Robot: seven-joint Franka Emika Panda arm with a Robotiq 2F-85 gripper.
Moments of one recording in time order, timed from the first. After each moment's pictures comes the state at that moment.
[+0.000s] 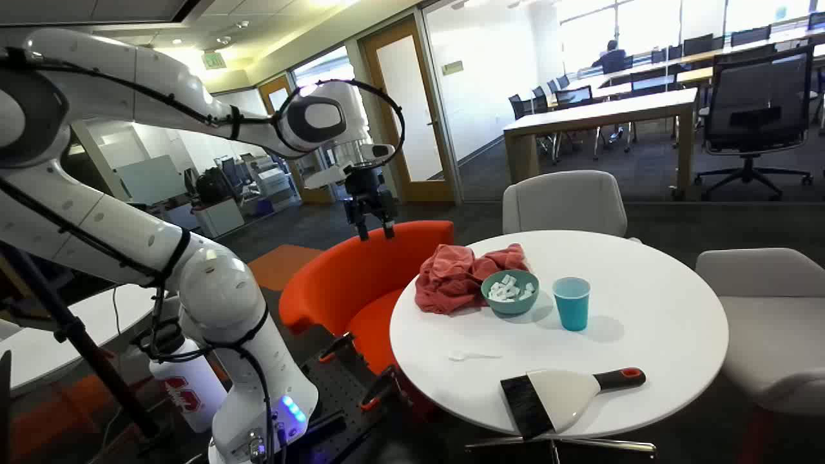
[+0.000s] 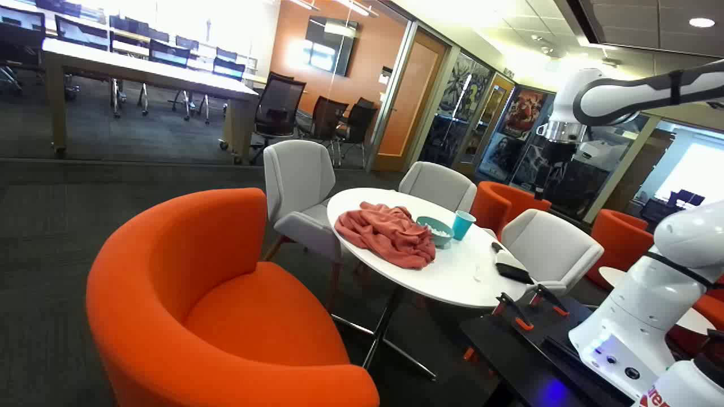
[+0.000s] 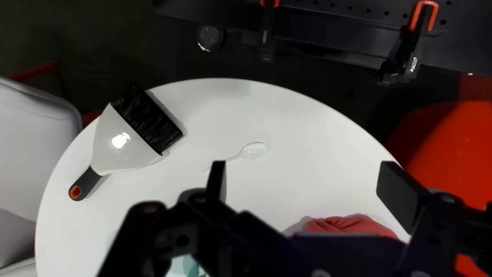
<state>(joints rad) 0.00 -0.61 0.00 -2.65 -0.19 1.91 -0.11</state>
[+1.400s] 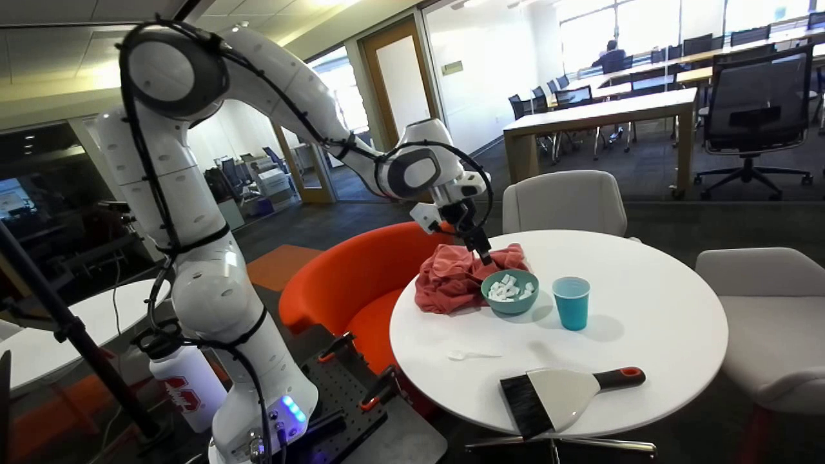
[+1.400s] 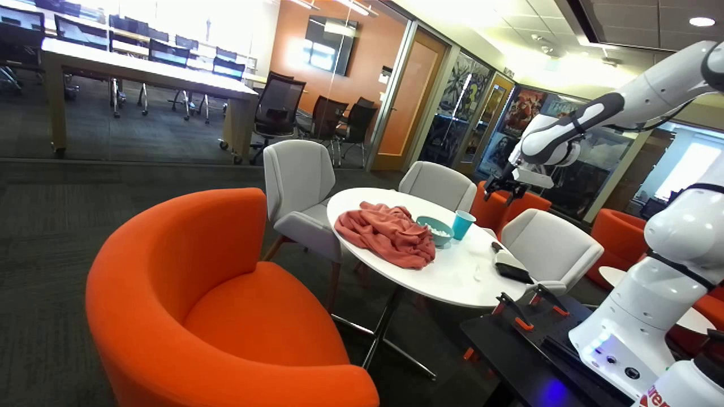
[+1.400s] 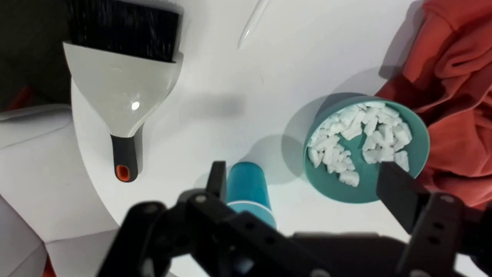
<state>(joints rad) -0.18 0.03 -0.12 -2.44 -0.15 2.66 0.26</state>
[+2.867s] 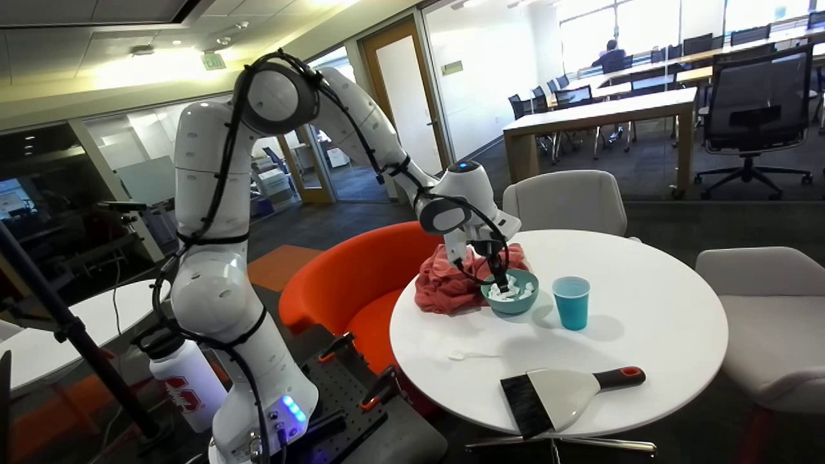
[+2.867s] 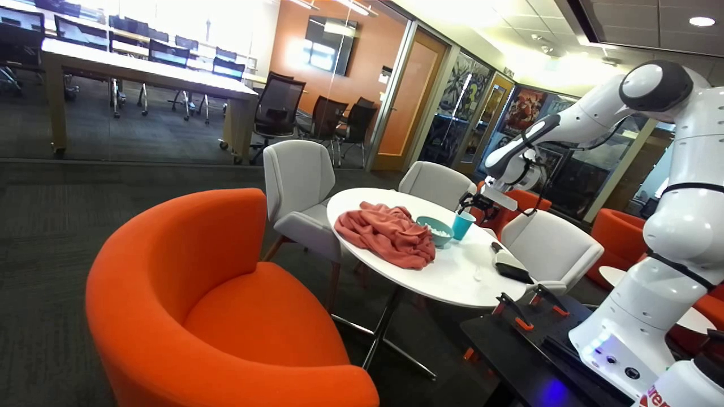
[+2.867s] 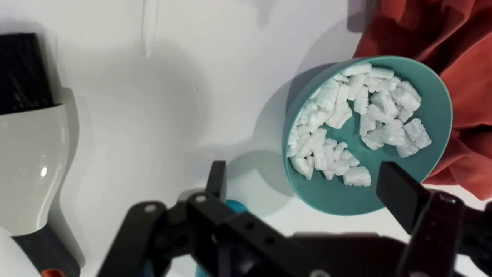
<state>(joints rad) -0.20 0.42 -0.06 -2.23 0.32 2.83 0.16</state>
